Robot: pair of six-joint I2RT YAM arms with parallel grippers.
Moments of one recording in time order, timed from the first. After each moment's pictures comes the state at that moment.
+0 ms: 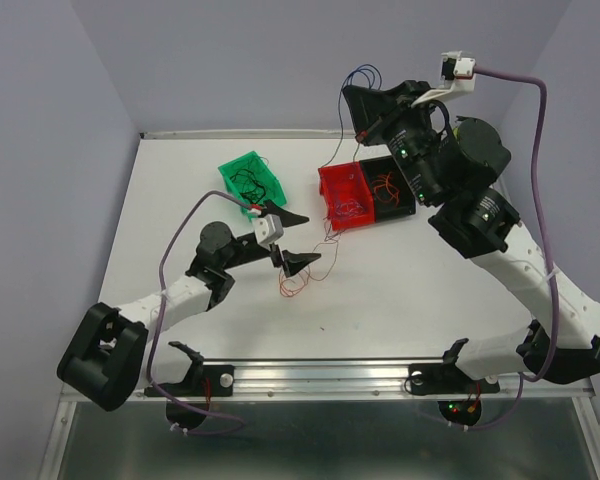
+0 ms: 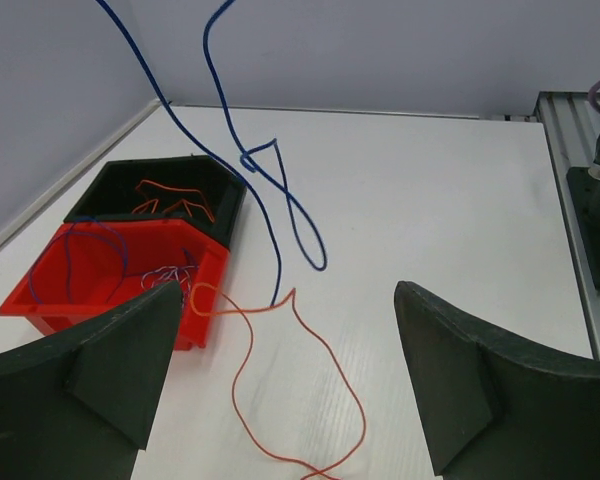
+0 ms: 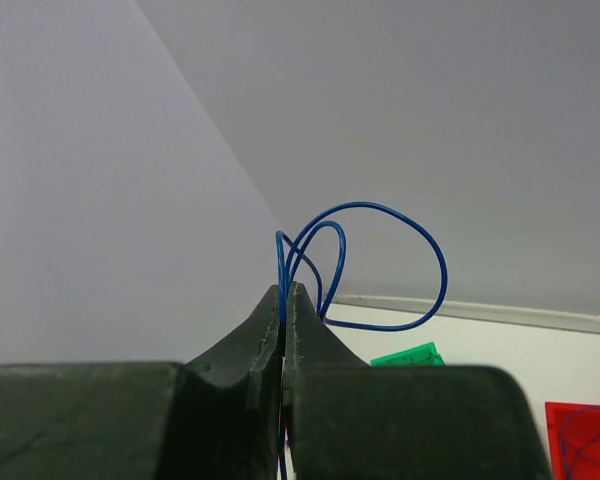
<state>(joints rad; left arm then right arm) -0.52 1.20 0.49 0.88 0.77 0.01 0.89 1.33 1.78 -0.08 0.40 0.34</state>
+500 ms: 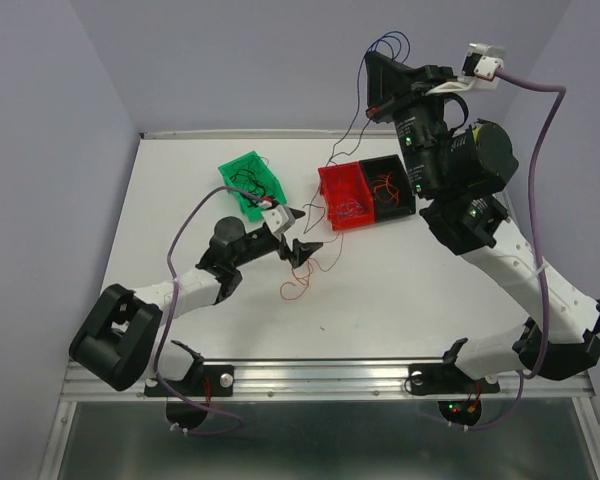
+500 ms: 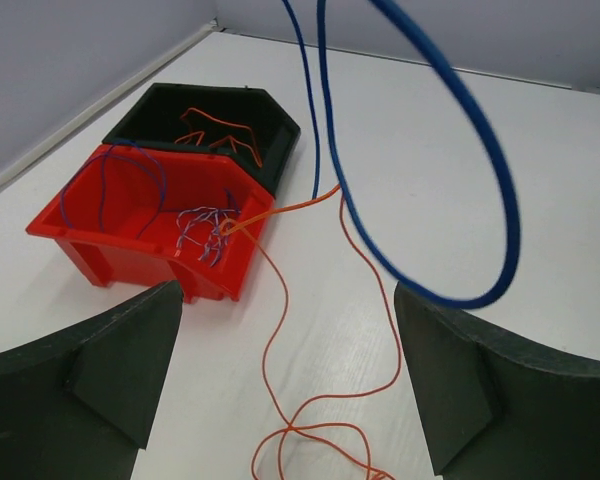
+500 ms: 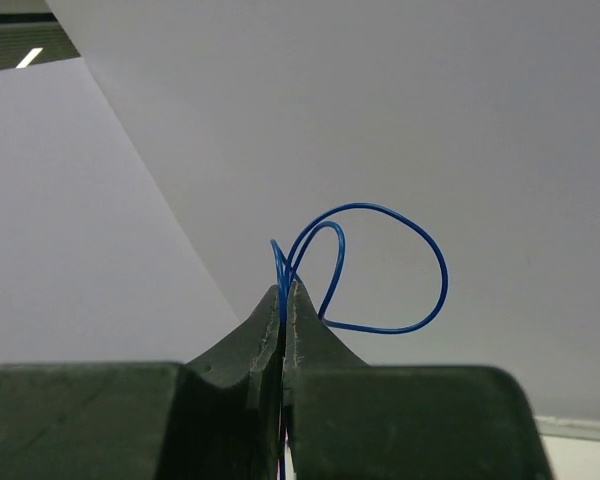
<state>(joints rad) -0.55 1.32 0.52 0.82 0.58 0.05 0.89 1.35 1.78 0.19 0.51 0.15</state>
